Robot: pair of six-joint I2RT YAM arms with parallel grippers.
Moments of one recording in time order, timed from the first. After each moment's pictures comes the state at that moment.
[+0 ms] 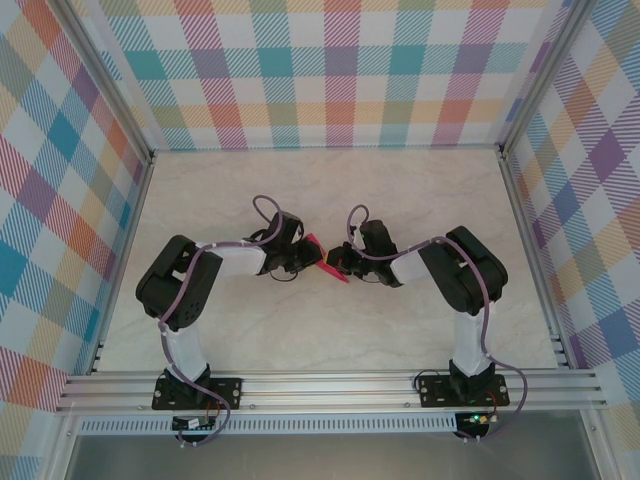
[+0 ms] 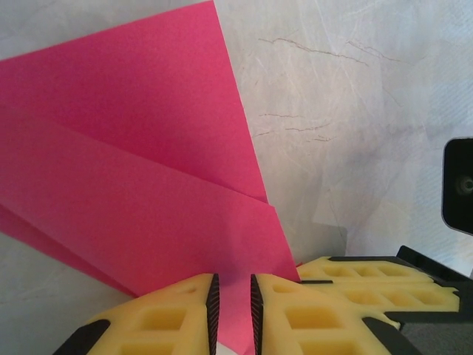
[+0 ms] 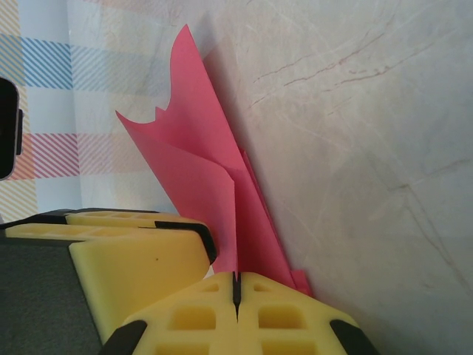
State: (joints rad) left arm -0.53 1.85 0.95 0.03 0.30 -0.88; right arm 0.56 1.97 0.81 0.50 -0.54 0.97
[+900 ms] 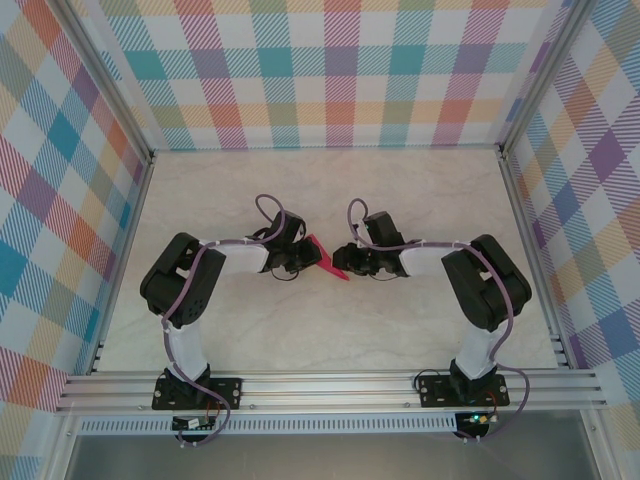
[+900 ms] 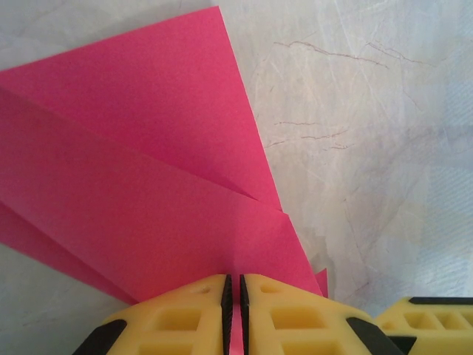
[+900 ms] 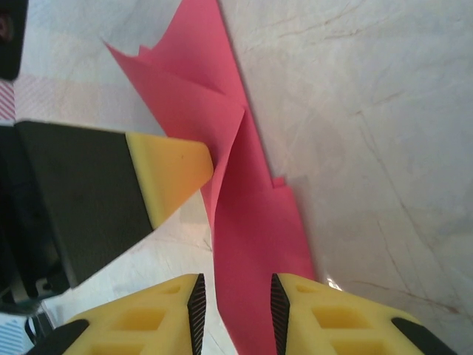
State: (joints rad) left arm -0.54 1.88 0.99 0.00 0.28 -0.87; right arm 0.54 1.80 0.88 0.06 -0.54 0.66
